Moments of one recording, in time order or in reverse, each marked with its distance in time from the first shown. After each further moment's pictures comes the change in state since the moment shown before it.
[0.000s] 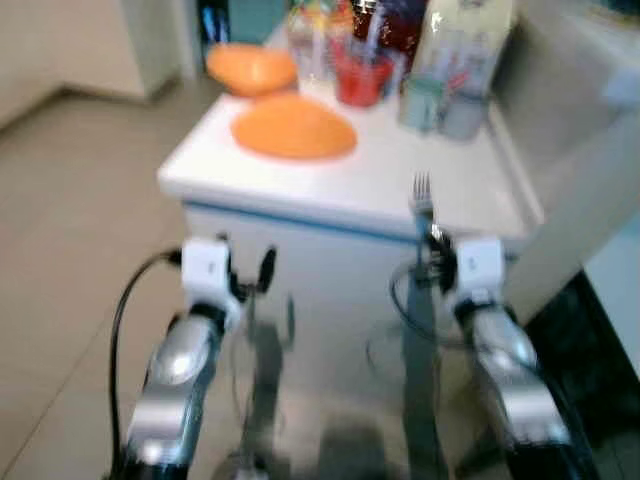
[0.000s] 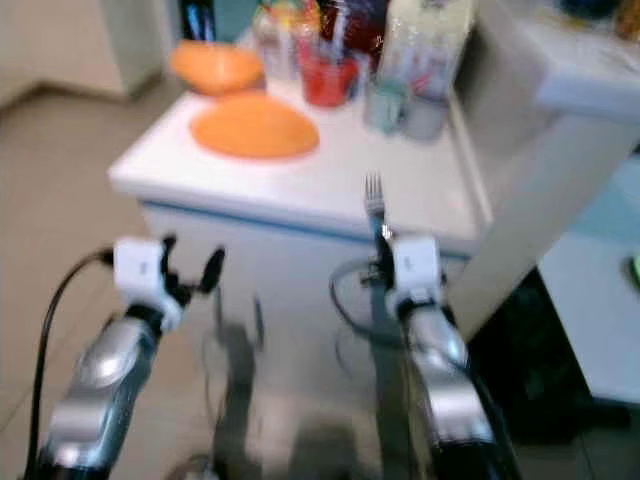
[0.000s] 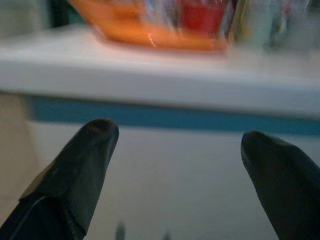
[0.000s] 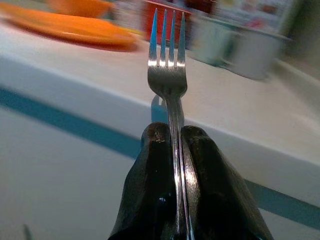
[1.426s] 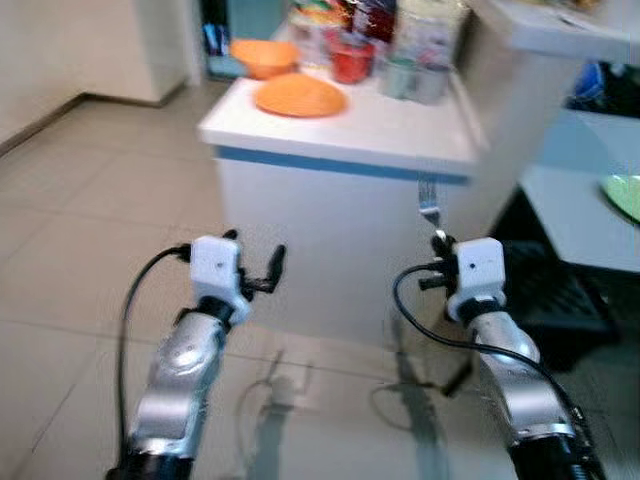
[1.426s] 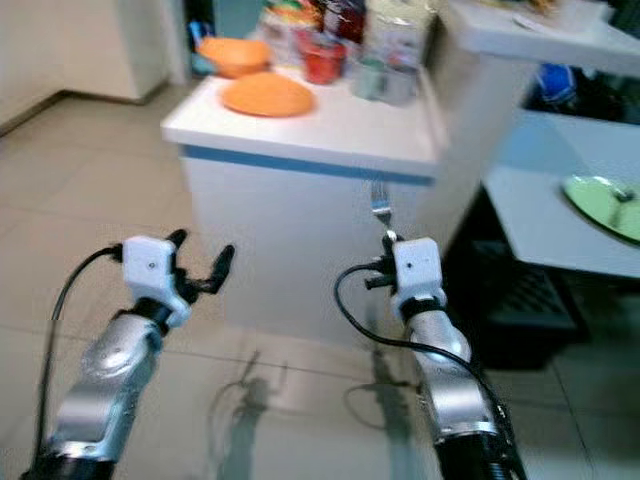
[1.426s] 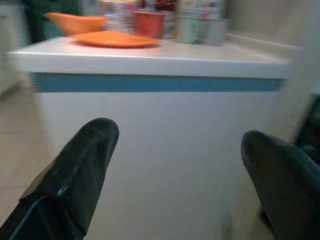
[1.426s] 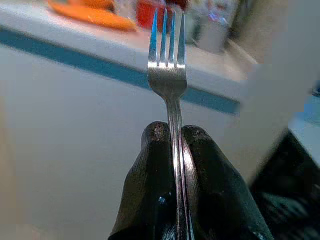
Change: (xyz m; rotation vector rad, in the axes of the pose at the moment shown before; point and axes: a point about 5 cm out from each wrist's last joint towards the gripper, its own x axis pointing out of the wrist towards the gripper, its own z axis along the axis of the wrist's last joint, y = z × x) left arm 0.002 -0.008 -0.003 0.011 0.003 -0.060; right arm 0.007 -0.004 0.001 -0.057 0.020 -0.011
